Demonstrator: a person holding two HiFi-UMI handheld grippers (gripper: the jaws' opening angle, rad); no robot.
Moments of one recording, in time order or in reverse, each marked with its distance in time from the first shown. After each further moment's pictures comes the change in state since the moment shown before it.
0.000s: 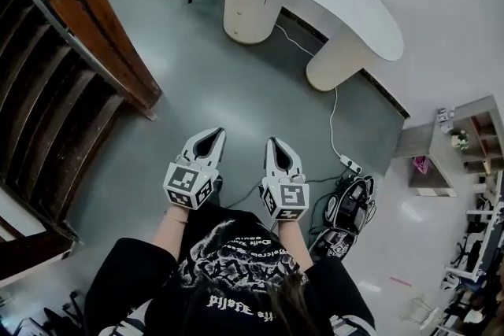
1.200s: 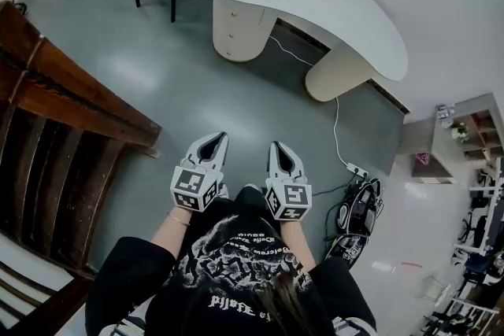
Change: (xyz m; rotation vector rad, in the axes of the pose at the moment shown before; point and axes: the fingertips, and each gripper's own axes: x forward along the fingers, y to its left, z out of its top) left arm 0.149 0.178 0.075 0.008 0.106 -0.097; right arm 0.220 -0.019 0.052 0.104 0.076 -0.155
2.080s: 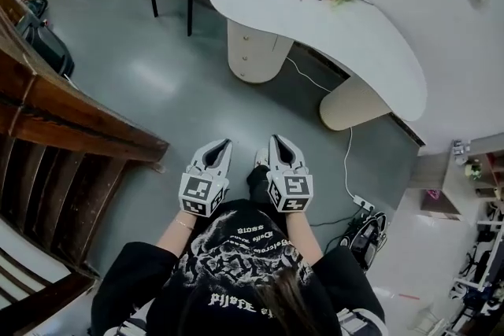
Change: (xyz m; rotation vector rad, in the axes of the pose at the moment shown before) left arm 0.117 0.043 0.028 0.070 0.012 0.135; right arm 0.149 -0.062 0.051 -0.062 0.001 0.173
